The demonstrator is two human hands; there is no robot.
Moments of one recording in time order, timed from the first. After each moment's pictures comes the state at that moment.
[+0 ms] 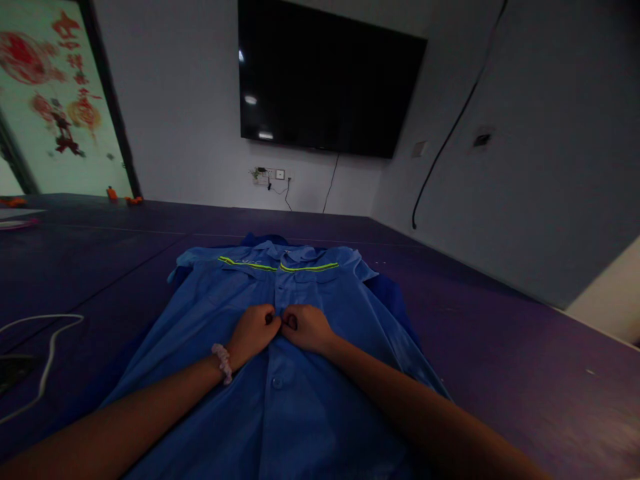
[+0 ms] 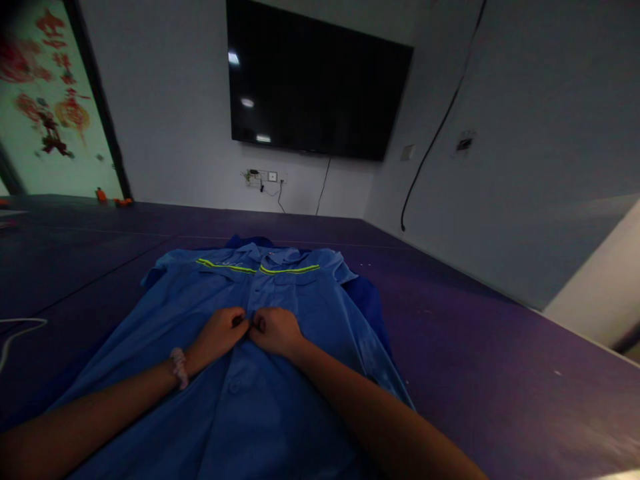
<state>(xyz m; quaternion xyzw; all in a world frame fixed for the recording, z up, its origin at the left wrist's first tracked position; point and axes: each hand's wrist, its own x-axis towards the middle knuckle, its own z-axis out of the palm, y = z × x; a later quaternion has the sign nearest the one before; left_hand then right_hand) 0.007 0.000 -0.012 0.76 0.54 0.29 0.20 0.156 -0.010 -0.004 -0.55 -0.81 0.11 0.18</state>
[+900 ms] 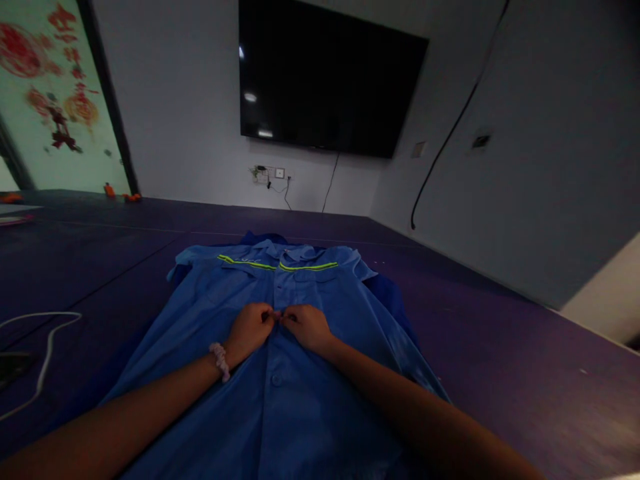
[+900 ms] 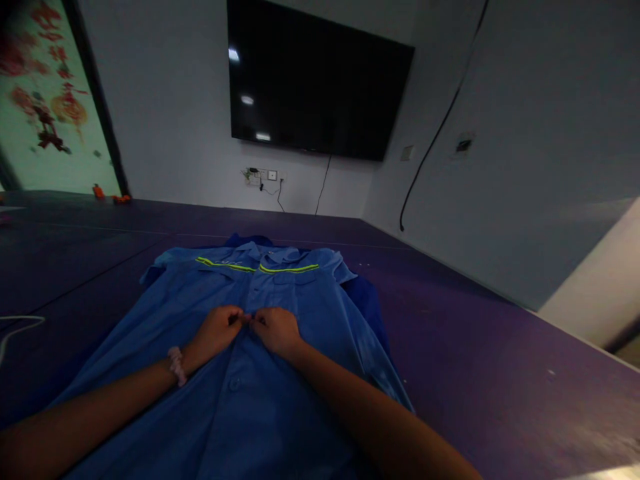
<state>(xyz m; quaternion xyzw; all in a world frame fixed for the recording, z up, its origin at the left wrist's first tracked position) 0.003 0.001 -0.014 0.75 0.52 0.33 0.24 0.153 -0.008 -0.004 -0.59 -0.79 0.10 0.15</state>
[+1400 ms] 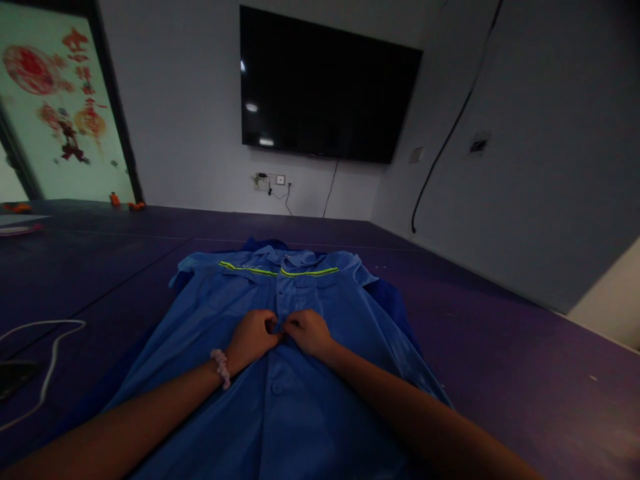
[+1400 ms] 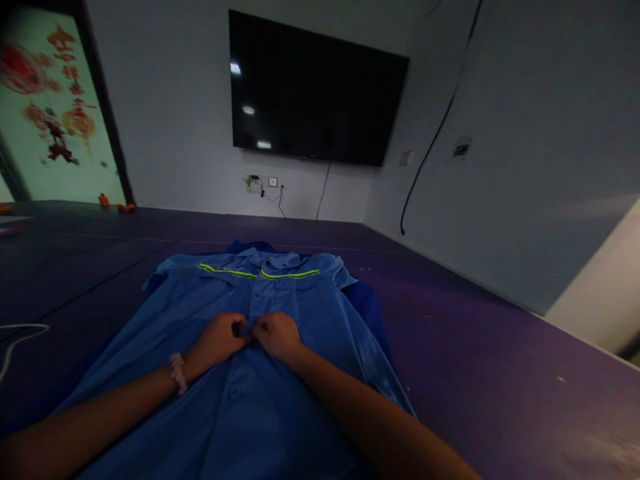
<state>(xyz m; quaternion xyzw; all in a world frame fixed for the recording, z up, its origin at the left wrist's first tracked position) 0.003 -0.003 -0.009 0.77 0.51 0.29 0.23 0.155 -0.005 -0.006 -0.59 -0.78 0.12 0.16</state>
